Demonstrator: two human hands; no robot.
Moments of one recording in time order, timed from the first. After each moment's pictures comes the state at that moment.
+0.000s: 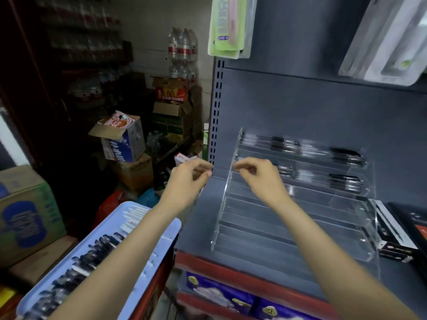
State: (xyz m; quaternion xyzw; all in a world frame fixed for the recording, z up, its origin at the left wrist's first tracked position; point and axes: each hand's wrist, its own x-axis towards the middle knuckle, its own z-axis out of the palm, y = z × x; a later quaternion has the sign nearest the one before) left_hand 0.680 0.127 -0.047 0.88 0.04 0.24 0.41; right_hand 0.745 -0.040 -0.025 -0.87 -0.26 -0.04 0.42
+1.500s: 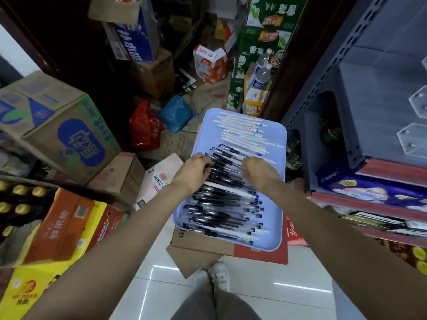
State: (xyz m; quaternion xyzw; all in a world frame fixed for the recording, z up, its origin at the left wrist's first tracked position) left_hand 0.551 0.450 -0.298 0.95 0.03 -0.09 0.30; right_hand 0.604 0.269 -0.266 -0.95 -0.20 0.24 0.06
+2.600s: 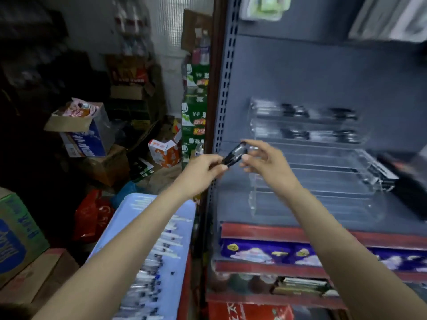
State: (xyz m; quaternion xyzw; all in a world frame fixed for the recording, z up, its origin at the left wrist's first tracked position) left_hand 0.647 0.225 -0.086 0.90 -0.13 0.04 0.41; right_hand 0.654 0.050 -0.064 -0.78 -0.14 0.00 0.61
